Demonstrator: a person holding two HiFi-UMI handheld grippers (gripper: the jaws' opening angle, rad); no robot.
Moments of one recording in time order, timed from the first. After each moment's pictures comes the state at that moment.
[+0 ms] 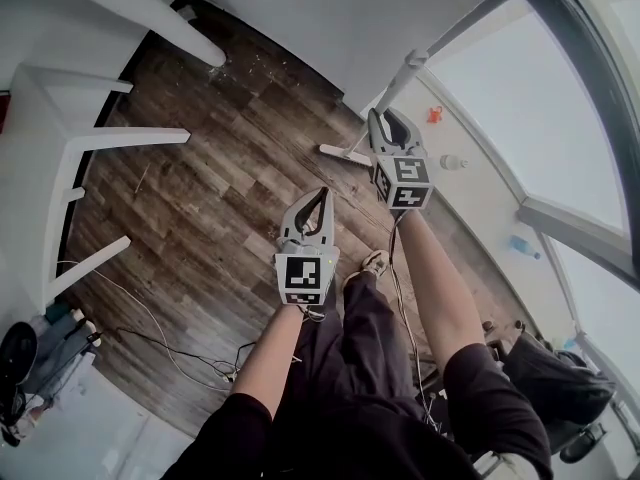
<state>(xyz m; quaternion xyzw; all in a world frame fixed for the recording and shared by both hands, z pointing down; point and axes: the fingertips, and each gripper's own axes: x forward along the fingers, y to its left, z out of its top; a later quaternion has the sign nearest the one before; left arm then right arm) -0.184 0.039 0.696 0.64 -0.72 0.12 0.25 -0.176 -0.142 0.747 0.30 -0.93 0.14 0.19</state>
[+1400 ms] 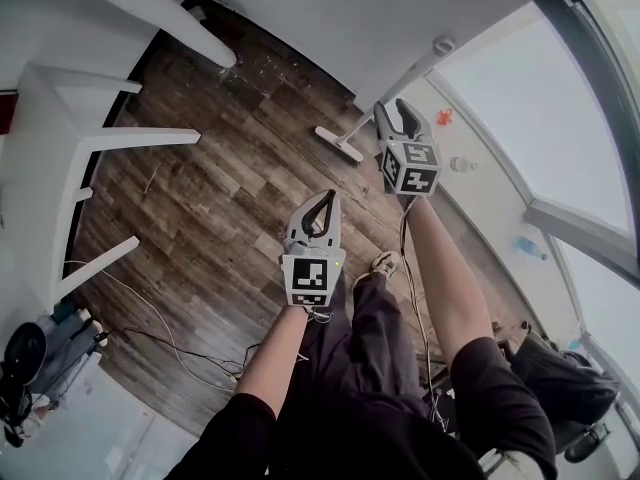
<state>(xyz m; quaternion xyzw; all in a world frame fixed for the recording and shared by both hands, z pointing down) -0.203 0.050 0.692 0.65 -0.71 0.13 0.25 -0.198 -0.156 0.760 0.31 -0.91 0.18 0.21</state>
